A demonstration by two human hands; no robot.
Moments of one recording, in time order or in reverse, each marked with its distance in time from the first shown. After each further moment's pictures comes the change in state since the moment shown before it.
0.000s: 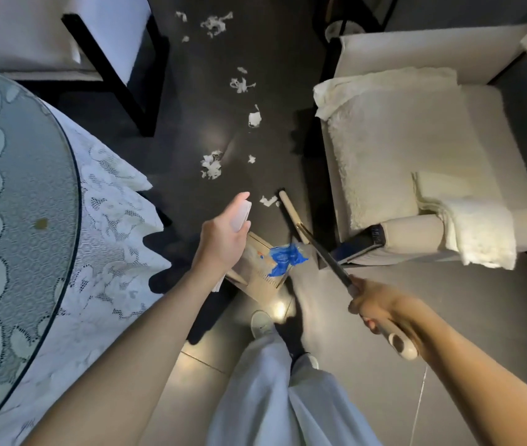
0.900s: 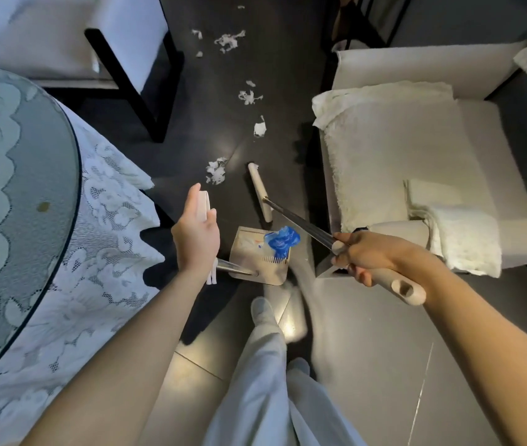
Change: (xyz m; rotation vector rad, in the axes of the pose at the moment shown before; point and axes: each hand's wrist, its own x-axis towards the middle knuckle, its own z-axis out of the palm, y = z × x) left_hand -0.021 0.023 0.011 -0.071 0.433 -0.255; right_hand -0.024 -0.026 -0.062 0.170 -0.101 -0.175
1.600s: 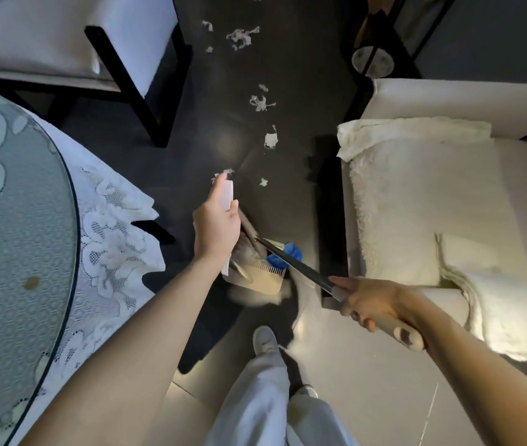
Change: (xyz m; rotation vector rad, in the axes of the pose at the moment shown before) left_hand 0.163 0.019 0.040 0.058 -0.122 0.059; right_hand 0.095 -0.090 -0.010 -0.173 -0.254 0.158
